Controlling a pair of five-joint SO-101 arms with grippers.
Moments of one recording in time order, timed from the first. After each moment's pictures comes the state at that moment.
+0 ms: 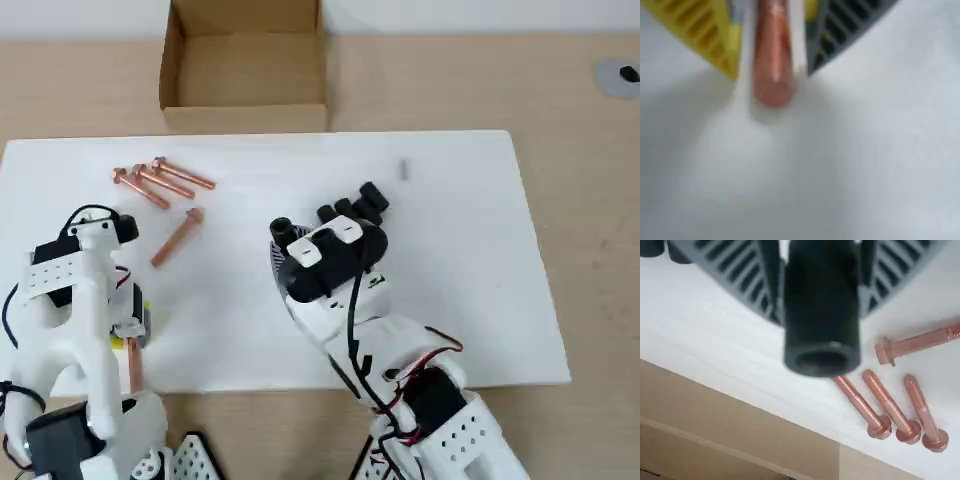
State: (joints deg) left arm -23.4 -19.9 50.3 76.1 -21.1; right arm -39.7 -87.6 80.7 31.3 -8.0
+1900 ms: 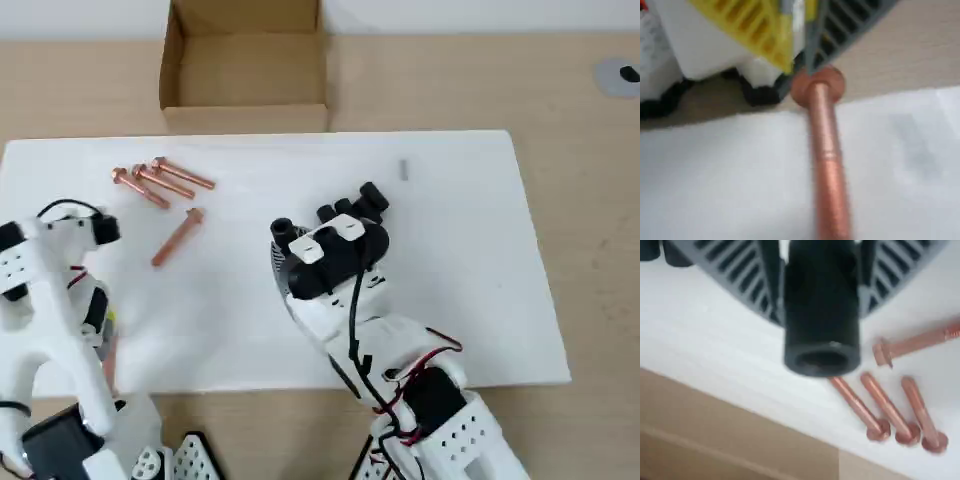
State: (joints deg) left arm -34.7 -20.5 37.2 96.0 -40.1; right arm -39.6 -87.5 80.0 32.7 -9.1
